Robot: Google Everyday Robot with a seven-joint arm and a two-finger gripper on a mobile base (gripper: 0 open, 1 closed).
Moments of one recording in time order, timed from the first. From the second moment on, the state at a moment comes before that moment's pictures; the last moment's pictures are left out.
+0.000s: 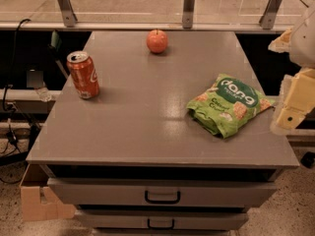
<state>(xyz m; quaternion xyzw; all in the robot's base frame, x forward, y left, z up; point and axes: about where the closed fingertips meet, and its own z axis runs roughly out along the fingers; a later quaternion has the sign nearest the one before) 0.438 -0.217 0.976 -0.60 0.78 -0.03 0.16</state>
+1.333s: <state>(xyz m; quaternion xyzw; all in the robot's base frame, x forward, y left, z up) 0.557 -0.154 0.945 -0.65 0.71 0.01 0.25</state>
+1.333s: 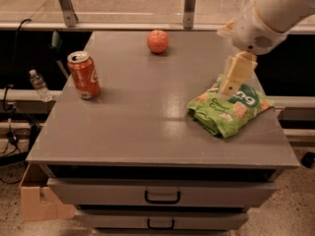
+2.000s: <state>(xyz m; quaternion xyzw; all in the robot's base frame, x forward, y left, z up) 0.605 -0.106 0.951 -0.67 0.69 0.01 0.29</state>
